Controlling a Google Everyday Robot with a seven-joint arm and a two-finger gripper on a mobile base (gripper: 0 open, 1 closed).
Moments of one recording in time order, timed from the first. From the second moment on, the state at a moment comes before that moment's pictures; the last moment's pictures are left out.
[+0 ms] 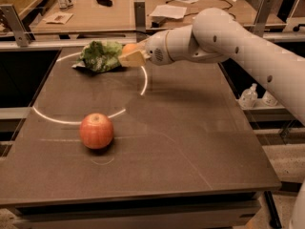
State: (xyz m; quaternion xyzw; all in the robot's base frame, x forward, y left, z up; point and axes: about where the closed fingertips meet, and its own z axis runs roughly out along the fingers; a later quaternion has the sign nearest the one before) arm 0.694 0.051 0.907 -0.45 0.70 0.29 0.47
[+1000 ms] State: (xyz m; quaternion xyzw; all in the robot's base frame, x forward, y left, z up) arm 0.721 0.074 0.855 -0.46 0.71 0.31 0.44
